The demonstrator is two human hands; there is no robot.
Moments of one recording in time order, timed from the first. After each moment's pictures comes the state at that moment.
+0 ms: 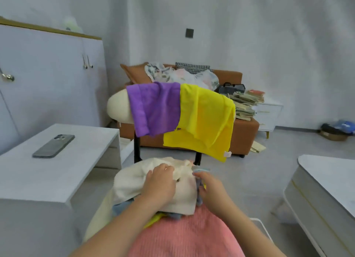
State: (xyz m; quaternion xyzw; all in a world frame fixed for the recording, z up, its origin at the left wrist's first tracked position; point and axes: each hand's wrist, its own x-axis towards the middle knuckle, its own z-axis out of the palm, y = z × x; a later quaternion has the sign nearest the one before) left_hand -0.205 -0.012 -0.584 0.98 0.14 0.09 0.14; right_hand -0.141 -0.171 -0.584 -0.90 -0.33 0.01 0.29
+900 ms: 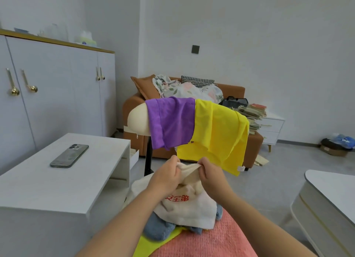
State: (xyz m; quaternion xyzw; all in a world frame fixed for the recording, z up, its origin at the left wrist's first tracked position) left_hand -0.217 0.053 -0.545 0.92 0.08 0.21 0.33; right_hand -0.136 -0.094 -0.544 -0.87 -0.37 -0.13 0.29
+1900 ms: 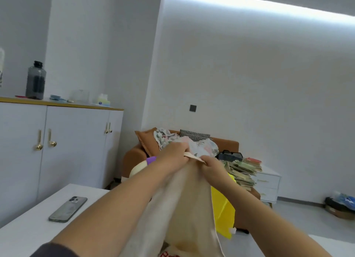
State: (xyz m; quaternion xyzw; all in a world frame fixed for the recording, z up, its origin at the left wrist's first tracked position) left_hand -0.236 0.042 -0.306 0.93 0.04 0.32 0.19; right_hand -0.152 -0.090 -0.334 -0.84 -0.37 -0.13 0.36
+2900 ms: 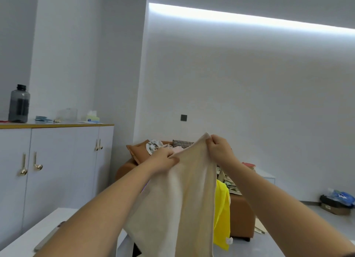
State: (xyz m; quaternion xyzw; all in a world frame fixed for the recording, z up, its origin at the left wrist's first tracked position) left_hand -0.234 0.051 -0.273 0.92 0.02 0.25 0.31; right_hand -0.145 -0.117 -0.250 -0.79 -0.31 -0.22 0.48
